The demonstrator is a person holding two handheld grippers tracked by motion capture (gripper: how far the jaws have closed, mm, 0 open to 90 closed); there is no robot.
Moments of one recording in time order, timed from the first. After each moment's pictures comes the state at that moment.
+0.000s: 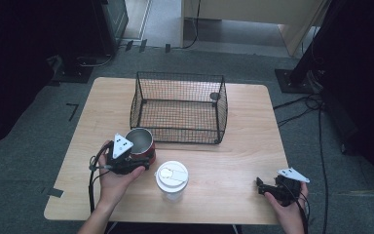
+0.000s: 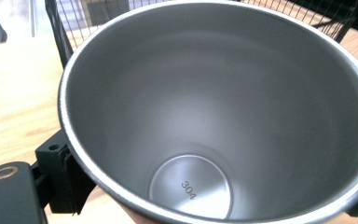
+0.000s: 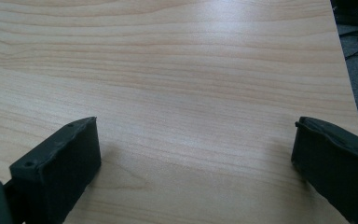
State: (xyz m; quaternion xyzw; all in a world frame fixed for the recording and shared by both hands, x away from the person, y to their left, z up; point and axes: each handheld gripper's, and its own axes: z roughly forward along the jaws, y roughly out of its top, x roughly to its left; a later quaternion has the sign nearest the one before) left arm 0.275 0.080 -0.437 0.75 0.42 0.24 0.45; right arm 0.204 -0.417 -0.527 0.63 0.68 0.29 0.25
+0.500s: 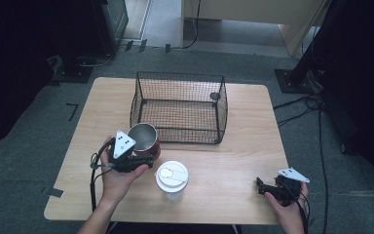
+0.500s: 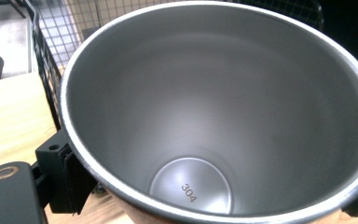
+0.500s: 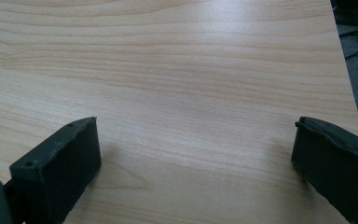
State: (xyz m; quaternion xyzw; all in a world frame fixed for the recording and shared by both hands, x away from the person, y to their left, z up) left arm 0.272 0.068 -0.414 0.74 0.39 0.25 0.48; right arm 0.204 -0.417 -0.527 0.63 0.68 0.29 0.25
